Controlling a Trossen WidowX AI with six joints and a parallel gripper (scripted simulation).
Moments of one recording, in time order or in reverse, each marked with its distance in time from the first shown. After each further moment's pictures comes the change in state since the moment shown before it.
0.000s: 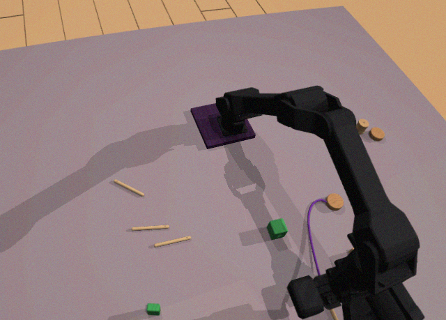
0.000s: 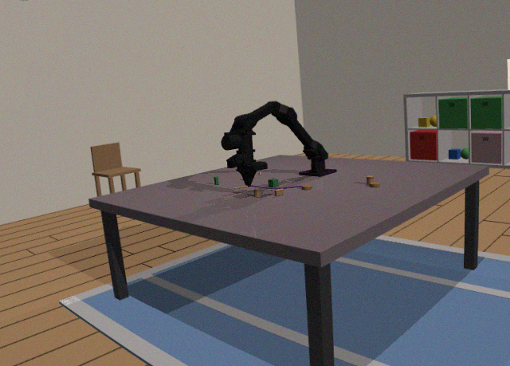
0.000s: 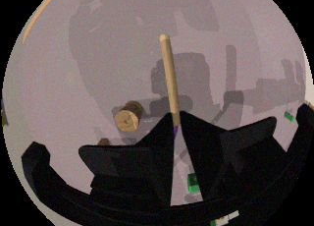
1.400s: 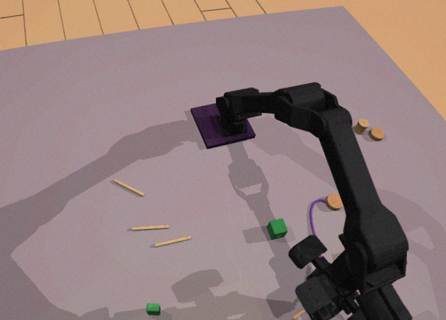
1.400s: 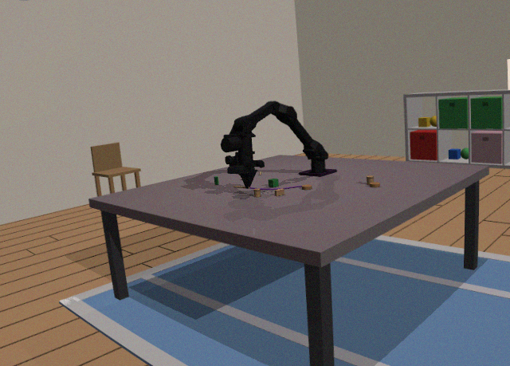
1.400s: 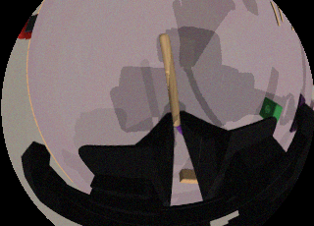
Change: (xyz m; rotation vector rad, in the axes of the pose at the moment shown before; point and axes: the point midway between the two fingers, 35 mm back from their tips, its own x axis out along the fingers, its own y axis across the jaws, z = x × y) arm 0.009 -0.010 -0.005 1.276 0.000 -0.002
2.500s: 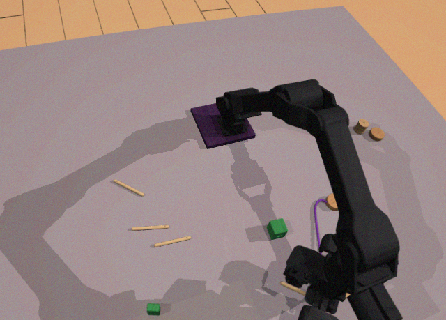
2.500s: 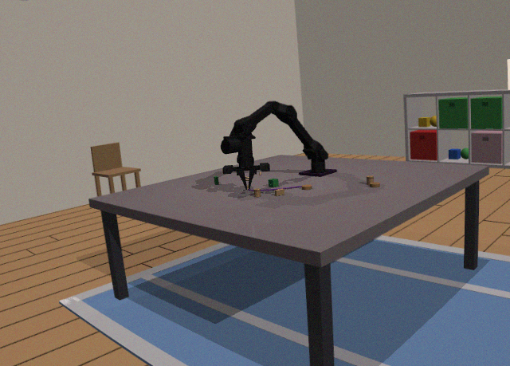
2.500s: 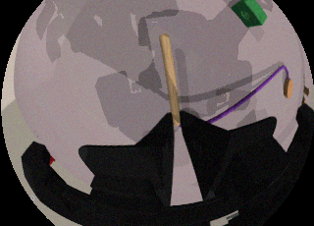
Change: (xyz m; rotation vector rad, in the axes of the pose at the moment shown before) arm 0.007 -0.007 0.006 1.003 -0.001 0.000
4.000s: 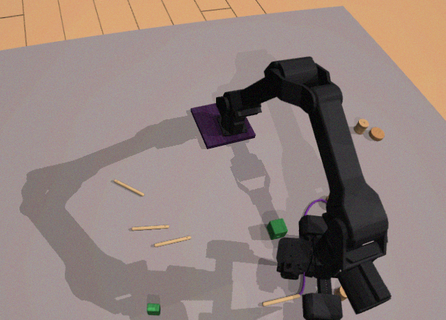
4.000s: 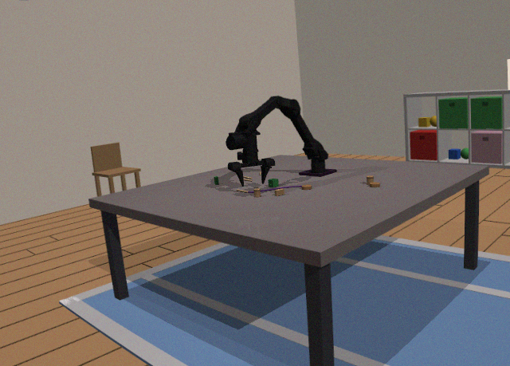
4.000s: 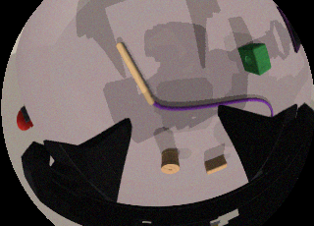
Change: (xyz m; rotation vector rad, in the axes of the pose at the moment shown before) arm -0.011 -0.021 0.026 -0.340 -0.007 -0.008
